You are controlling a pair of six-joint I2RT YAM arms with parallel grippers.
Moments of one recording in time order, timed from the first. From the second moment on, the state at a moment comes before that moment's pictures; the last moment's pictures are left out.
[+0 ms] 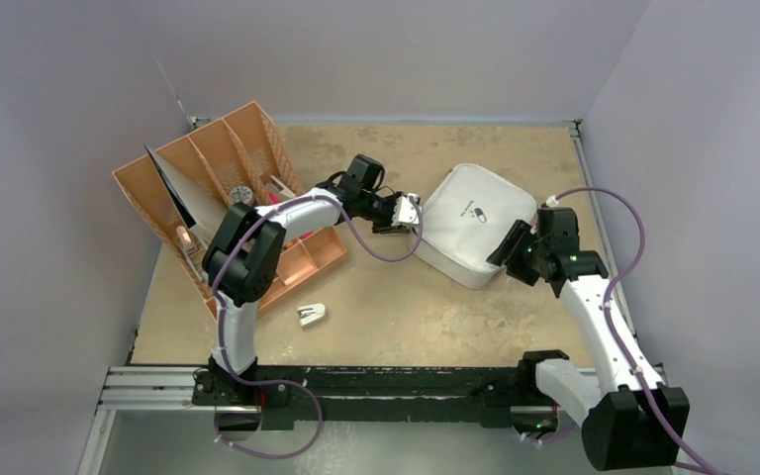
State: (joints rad) left arm -0.59 2.01 1.41 -0.23 0.75 1.02; right arm 0.05 0.98 0.76 -0.71 -0.13 0.62
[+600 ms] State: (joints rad) left arm -0.59 2.00 1.37 -0.16 0.68 0.99; right arm 0.05 0.96 0.74 -0.73 -0.09 0.65
